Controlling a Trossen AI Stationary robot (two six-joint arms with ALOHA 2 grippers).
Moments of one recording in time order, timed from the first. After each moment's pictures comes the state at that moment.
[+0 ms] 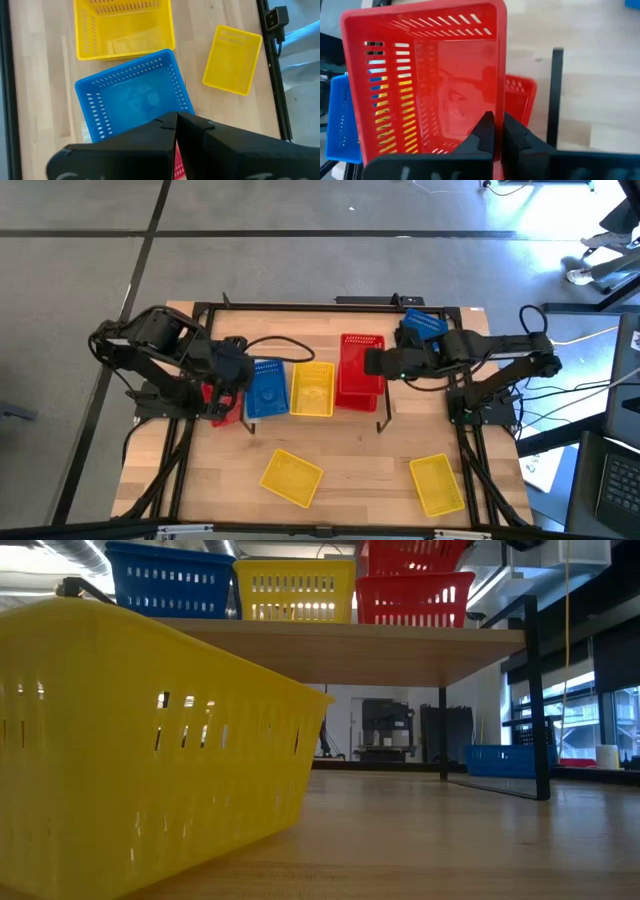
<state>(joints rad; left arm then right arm) -0.27 1.44 1.99 -1.57 -0.12 -0.12 0.15 1.44 1.59 -1.25 0.44 1.60</state>
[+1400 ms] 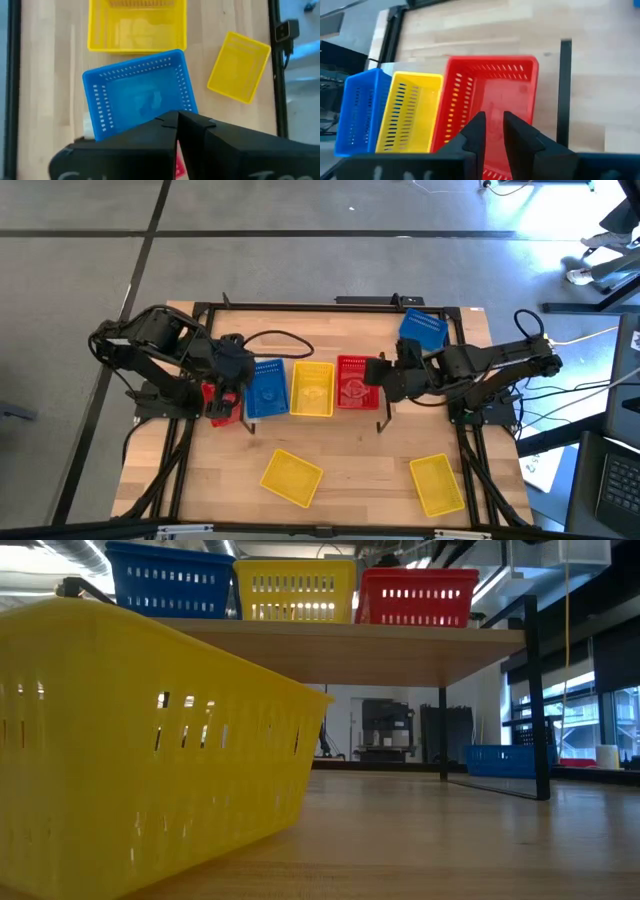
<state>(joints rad) -0.27 1.44 1.99 -1.57 -0.15 -0.24 0.28 1.44 1.55 -1.23 0.58 1.70</state>
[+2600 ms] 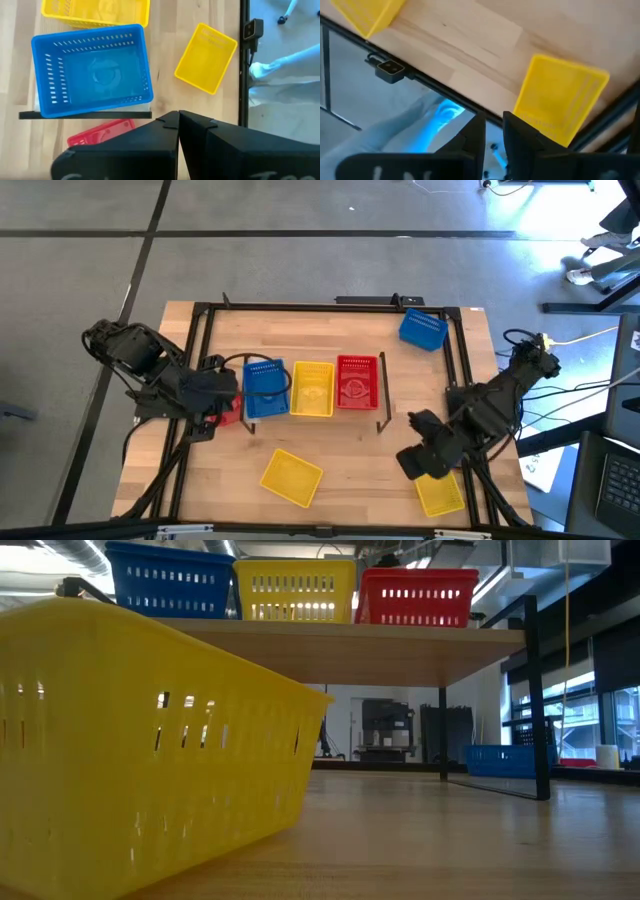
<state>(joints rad) -0.52 1.38 1.93 -1.57 -0.18 -0.58 0.72 1.50 1.60 -1.35 -0.03 1.86</state>
